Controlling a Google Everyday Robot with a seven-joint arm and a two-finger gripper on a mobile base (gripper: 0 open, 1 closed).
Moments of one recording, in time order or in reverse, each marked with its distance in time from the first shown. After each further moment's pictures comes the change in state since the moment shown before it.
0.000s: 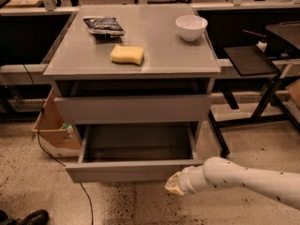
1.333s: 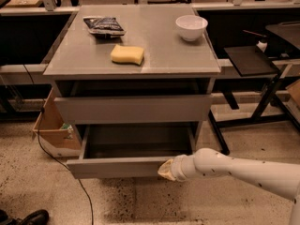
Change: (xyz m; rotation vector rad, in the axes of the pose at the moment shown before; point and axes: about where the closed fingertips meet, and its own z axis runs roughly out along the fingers) arm -0.034 -0.054 0.035 0.074 -0.064 -0.031
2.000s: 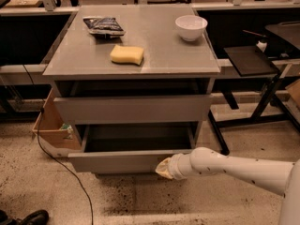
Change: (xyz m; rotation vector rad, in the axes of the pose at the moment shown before) arm -0.001 -0.009 0.017 0.008 -0.008 -0.012
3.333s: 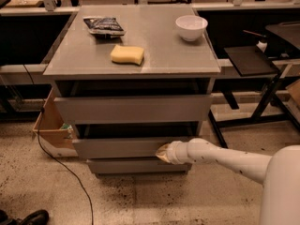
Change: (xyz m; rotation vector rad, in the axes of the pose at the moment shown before) arm -0.014 -0.082 0.034 0.130 -0.055 -0.026
